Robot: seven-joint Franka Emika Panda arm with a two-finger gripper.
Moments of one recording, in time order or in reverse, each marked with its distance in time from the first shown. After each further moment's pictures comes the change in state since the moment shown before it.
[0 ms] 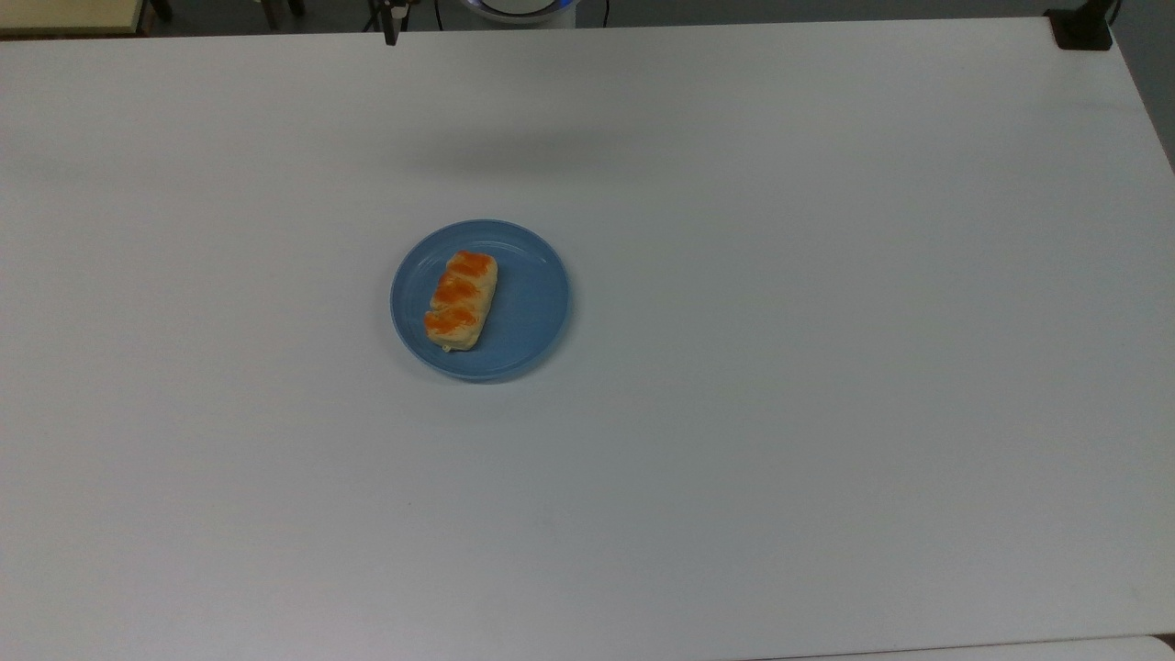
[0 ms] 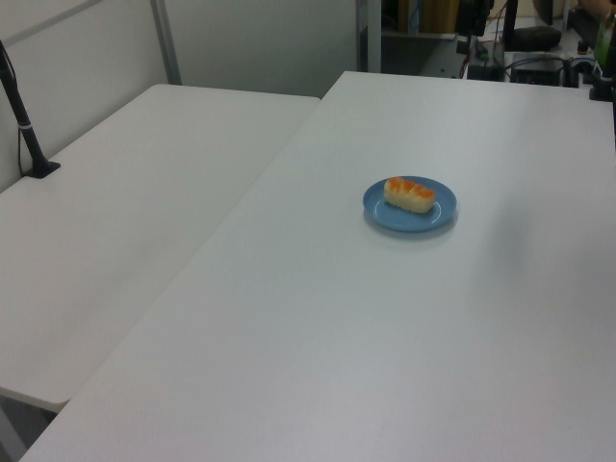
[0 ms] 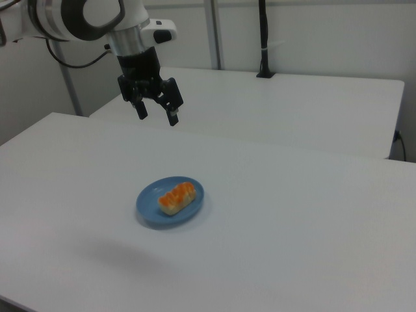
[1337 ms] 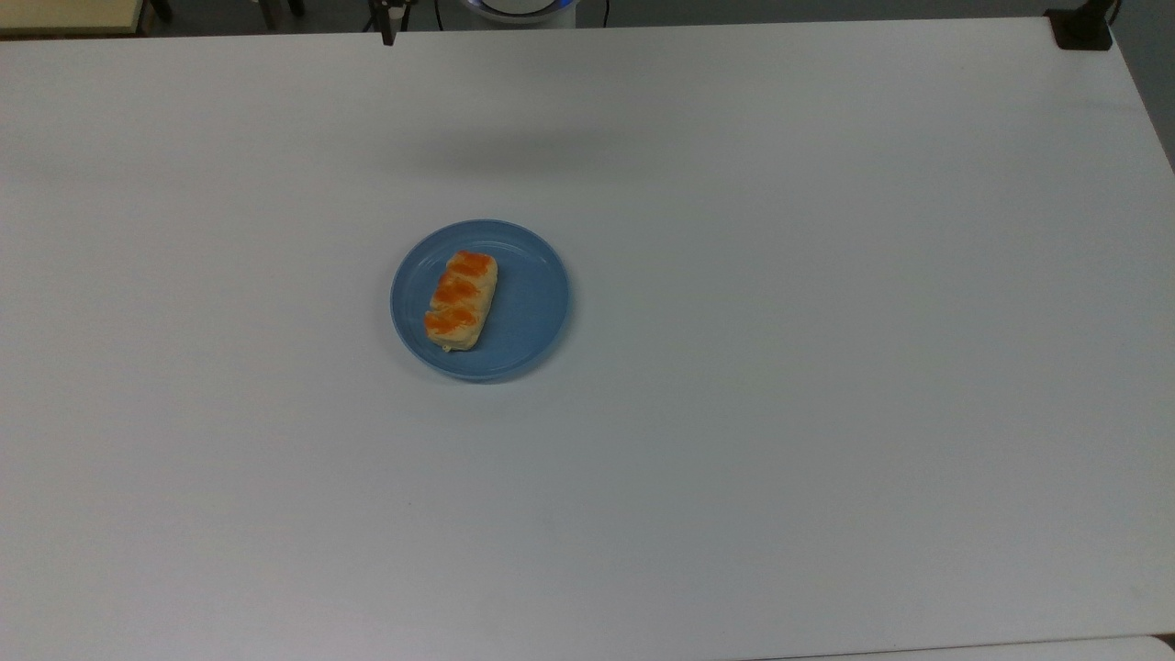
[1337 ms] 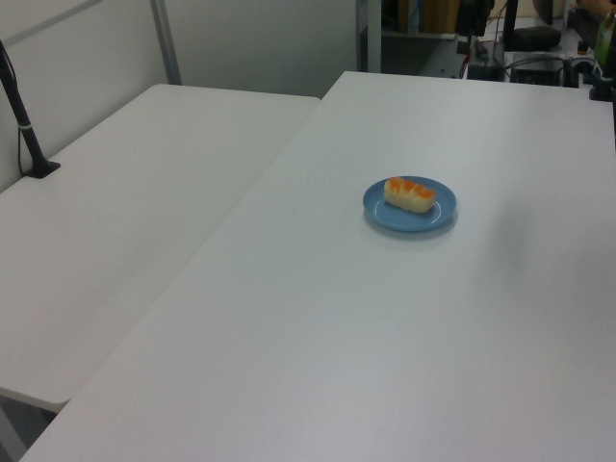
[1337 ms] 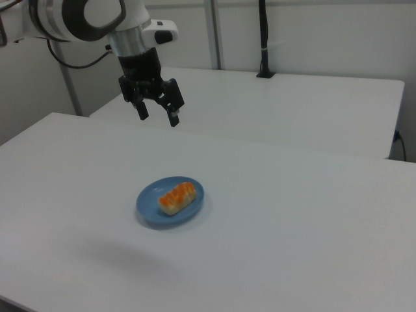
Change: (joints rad) arm -0.001 0.000 -0.004 -0.002 0.000 0.000 0.000
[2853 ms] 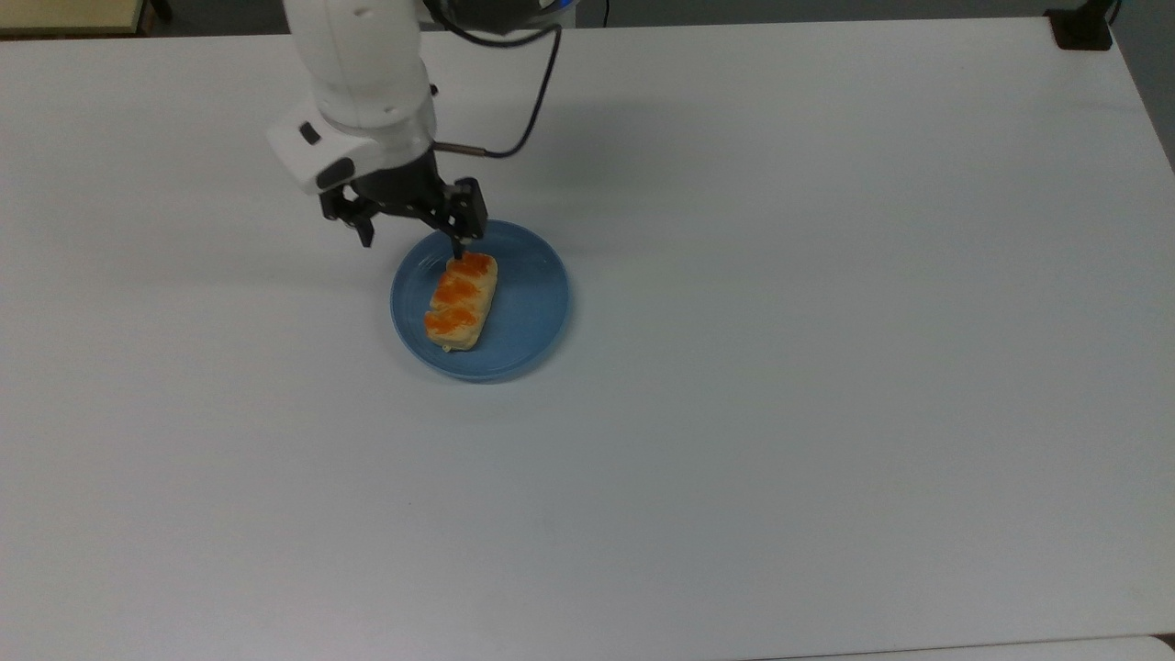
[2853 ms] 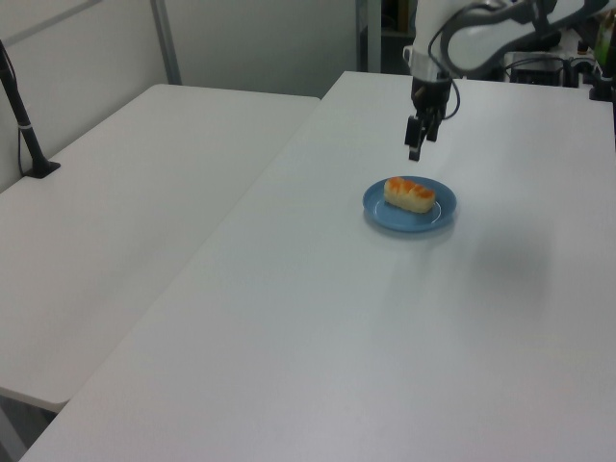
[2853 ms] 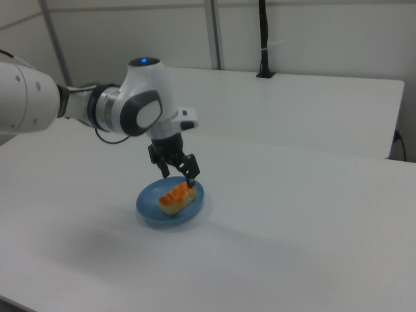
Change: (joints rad) arm 0.016 0.266 0.053 -0.235 0.019 0.497 0.116
